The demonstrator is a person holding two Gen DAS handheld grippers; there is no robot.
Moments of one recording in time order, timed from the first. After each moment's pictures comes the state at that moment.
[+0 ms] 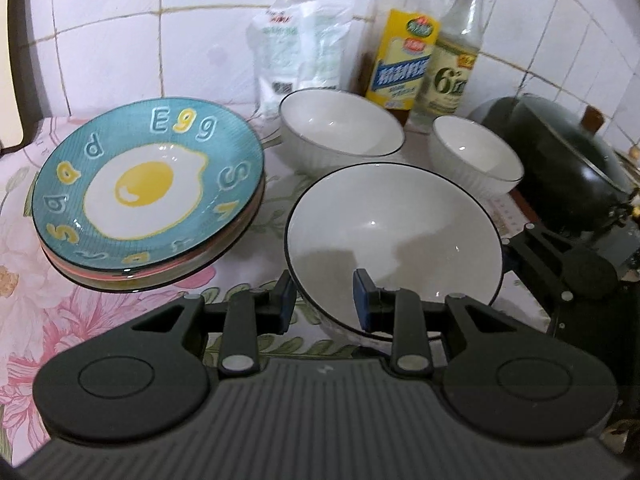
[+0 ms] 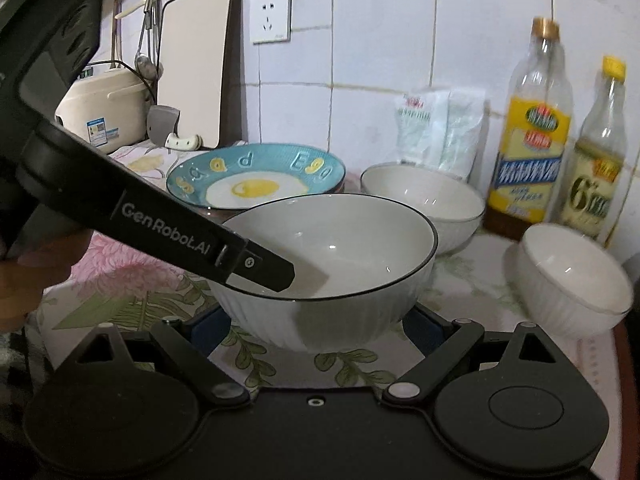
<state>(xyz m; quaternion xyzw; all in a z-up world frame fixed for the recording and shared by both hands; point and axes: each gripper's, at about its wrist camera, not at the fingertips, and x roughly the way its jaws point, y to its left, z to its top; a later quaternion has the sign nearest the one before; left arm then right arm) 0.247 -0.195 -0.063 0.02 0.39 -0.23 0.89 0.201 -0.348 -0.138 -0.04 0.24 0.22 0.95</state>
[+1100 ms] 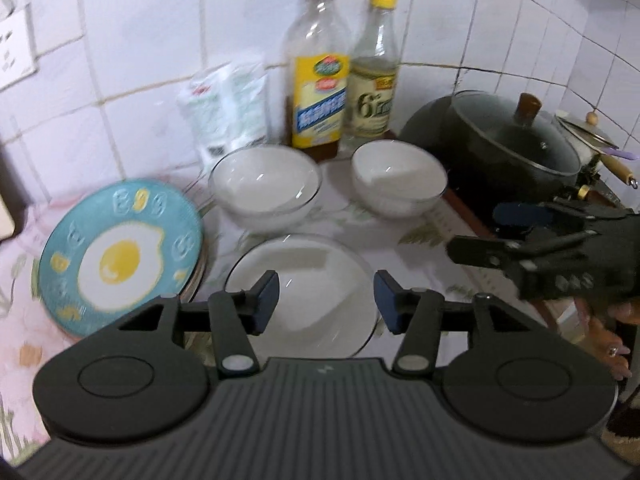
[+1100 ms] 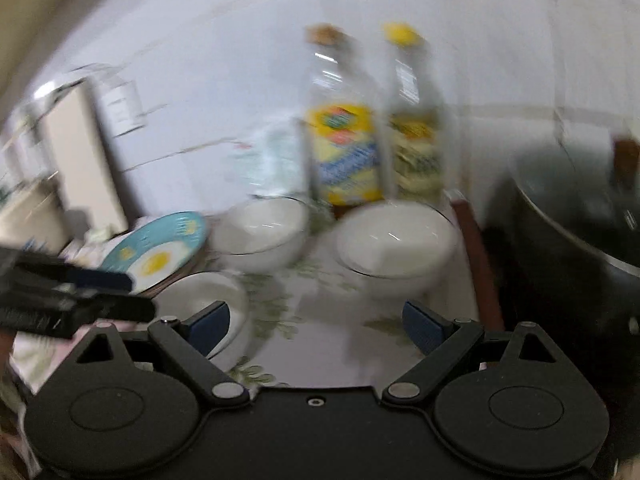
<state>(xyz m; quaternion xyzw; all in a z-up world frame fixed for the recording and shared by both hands) 0.214 -0.246 0.009 0.09 0.36 -0.28 0.89 0.172 -0.469 -0.091 0.14 0.26 0.06 0.95</state>
